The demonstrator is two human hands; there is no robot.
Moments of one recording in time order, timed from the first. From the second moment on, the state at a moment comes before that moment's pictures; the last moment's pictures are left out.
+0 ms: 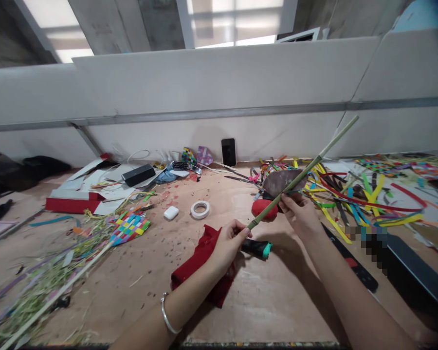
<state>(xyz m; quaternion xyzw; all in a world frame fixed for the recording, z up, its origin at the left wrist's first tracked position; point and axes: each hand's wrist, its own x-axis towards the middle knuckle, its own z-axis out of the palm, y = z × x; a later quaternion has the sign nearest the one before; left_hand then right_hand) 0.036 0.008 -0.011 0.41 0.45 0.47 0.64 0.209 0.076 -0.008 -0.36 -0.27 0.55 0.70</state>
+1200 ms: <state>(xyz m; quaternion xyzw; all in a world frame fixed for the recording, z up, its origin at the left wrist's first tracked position) 0.034 0.009 -0.007 0.44 0.46 0.56 0.54 0.171 0.042 -0.005 -0.29 -0.31 0.75 0.51</state>
